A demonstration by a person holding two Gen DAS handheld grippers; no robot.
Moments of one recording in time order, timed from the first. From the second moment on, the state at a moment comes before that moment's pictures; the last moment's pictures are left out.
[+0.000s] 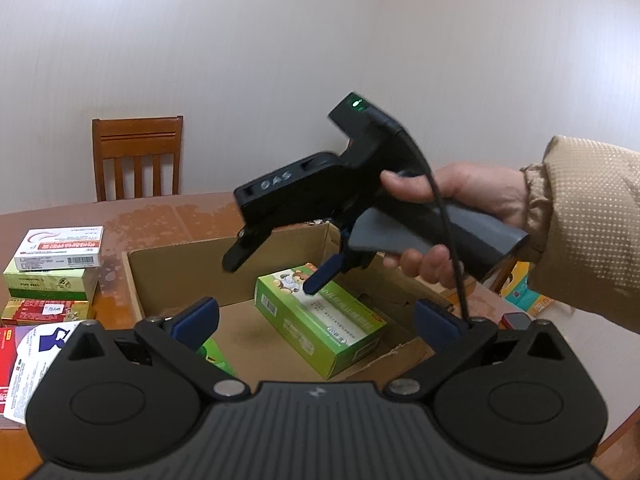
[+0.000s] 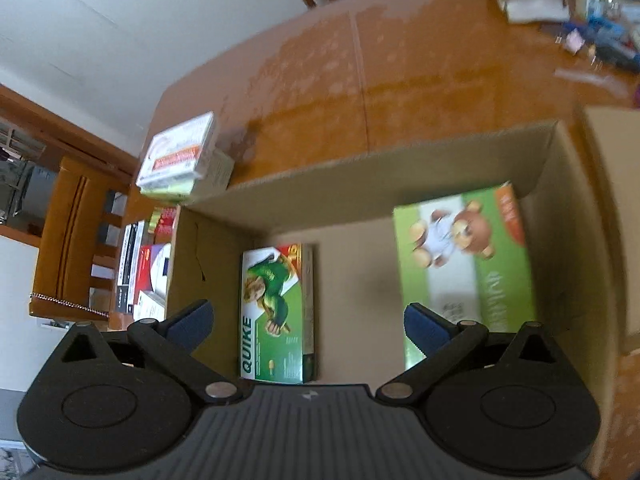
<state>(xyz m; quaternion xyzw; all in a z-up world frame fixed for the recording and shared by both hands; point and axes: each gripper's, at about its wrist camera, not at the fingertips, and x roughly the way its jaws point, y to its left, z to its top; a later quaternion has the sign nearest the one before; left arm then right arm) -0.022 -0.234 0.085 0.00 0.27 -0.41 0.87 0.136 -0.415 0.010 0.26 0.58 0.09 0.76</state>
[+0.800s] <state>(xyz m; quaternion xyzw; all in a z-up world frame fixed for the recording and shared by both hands) -0.010 -0.230 0.077 0.01 0.29 -0.40 0.87 0.143 -0.406 -0.027 0.23 0.62 0.06 0.75</state>
